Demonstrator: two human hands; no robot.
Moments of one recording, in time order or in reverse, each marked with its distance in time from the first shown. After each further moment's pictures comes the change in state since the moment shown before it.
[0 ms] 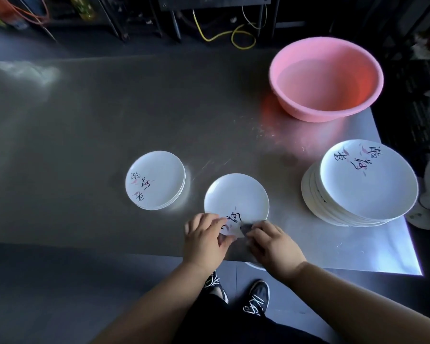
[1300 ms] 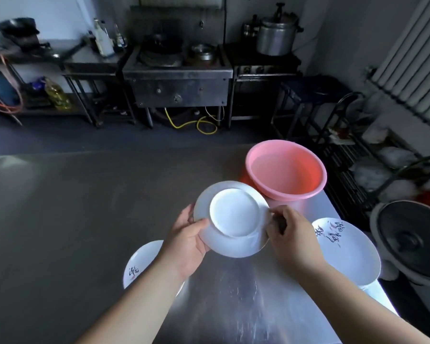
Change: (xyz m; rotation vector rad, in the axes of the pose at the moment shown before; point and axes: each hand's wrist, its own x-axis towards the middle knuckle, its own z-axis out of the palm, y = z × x) left_hand 0.172 0.019 -0.223 -1.774 -0.249 -0.476; right_hand 0.154 -0.108 -0.186 0.148 0.482 0.532
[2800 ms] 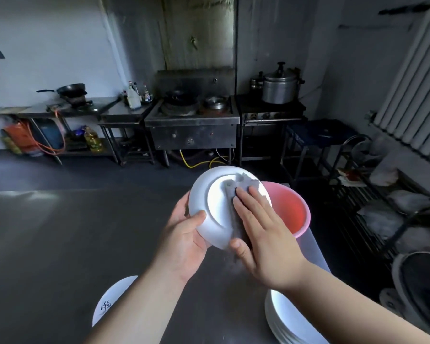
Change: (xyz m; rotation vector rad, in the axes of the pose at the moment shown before) left_hand -0.025 0.018 0.170 -0.001 -0.147 0.318; right_hand 0.071 0.009 -0.102 -0.204 0.035 -0.933
